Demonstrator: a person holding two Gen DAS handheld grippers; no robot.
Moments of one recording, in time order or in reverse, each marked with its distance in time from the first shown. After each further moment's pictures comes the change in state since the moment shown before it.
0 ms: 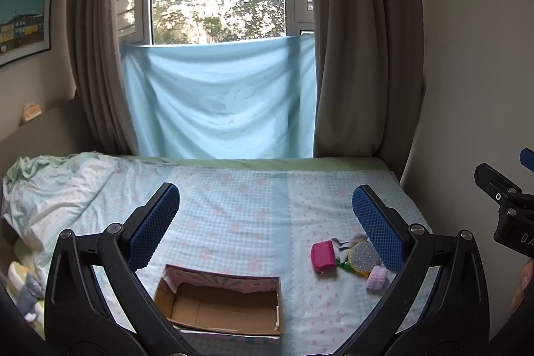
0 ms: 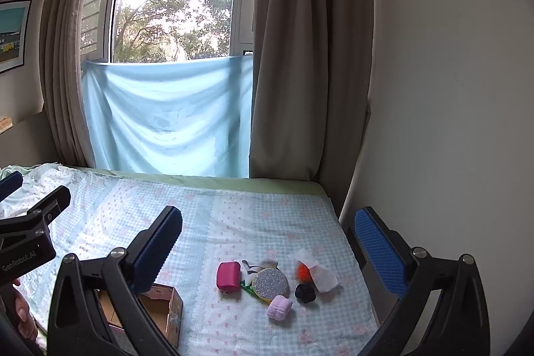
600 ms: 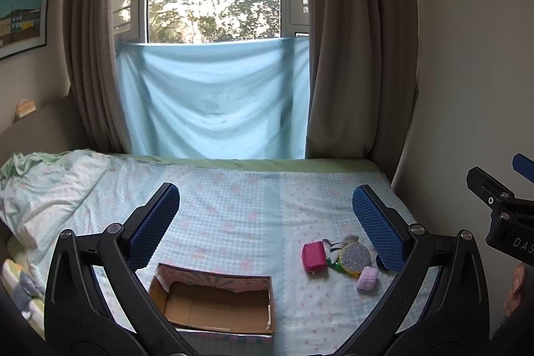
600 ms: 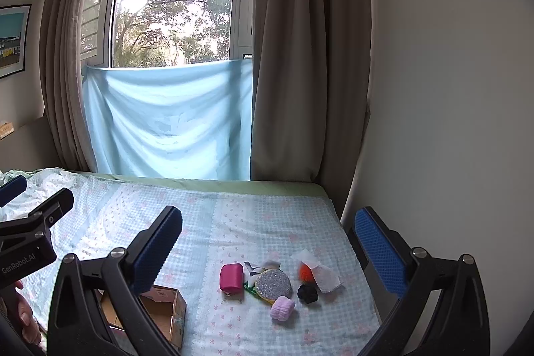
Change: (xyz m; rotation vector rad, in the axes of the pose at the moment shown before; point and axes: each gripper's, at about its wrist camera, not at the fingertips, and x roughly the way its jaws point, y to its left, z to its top) left arm -0.004 0.001 0.000 -0.015 -0.002 -0.031; right arm -0.004 0.000 -0.002 0.014 -0.014 0.004
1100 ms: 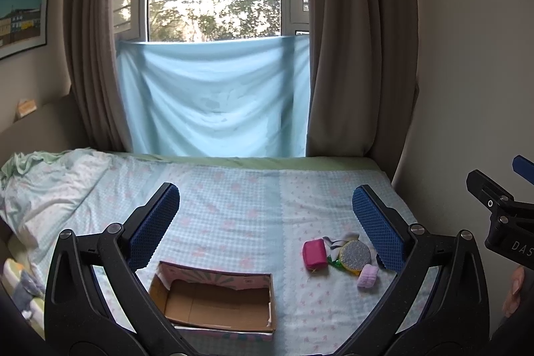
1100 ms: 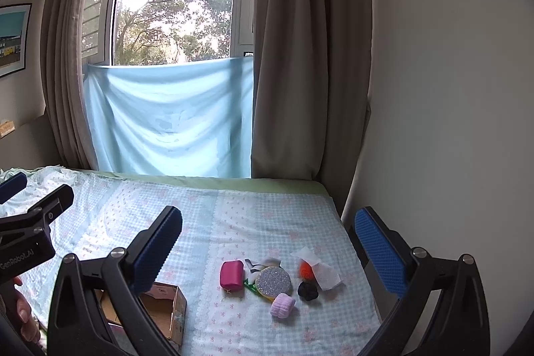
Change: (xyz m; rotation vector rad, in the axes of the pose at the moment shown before) left arm -0.005 0.001 -0.001 -0.002 0.009 0.003; right arm -0.002 0.002 0.002 -0.004 0.009 0.003
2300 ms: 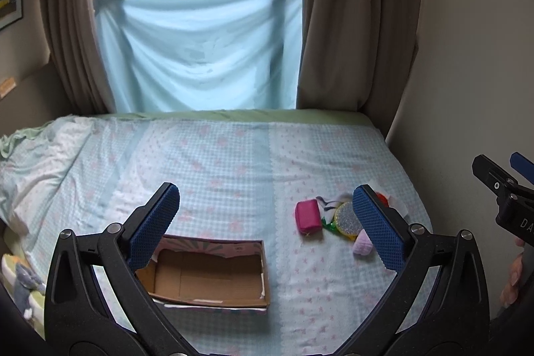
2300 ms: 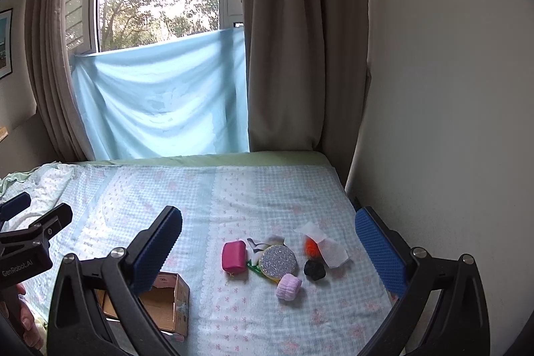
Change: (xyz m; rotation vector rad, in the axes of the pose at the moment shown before) left arm 0.075 0.004 -0.017 -0.001 0.250 -0.072; right arm 0.041 -0.005 -0.013 0.059 0.125 0.000
